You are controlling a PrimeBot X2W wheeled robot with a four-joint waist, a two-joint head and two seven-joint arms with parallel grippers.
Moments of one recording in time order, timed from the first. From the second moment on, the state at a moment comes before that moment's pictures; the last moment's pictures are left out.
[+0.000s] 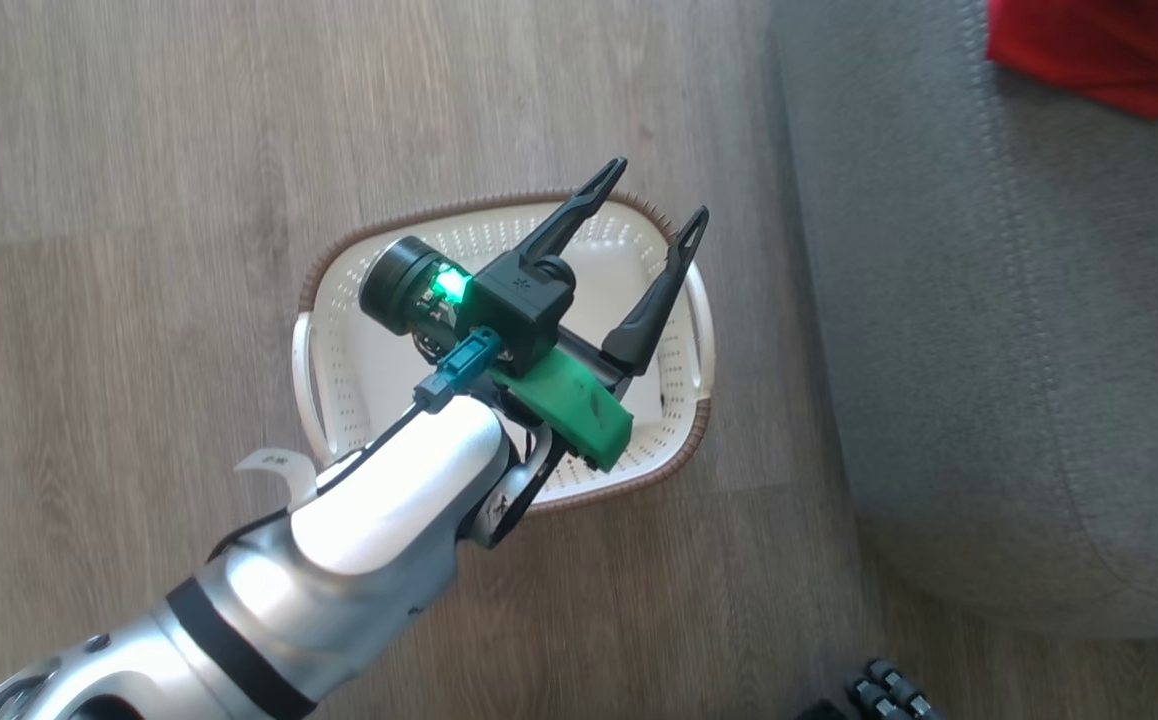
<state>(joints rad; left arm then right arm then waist) -0.90 0.17 -1.05 0.34 -0.61 0.21 -0.19 -1.27 -0.31 -0.33 1.15 -0.26 0.13 -0.25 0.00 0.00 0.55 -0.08</state>
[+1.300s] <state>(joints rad) -0.26 0.37 -0.62 0.24 -0.75 0.35 -0.25 -0.56 -0.21 0.03 0.57 0.18 0.13 -0.26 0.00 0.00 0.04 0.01</state>
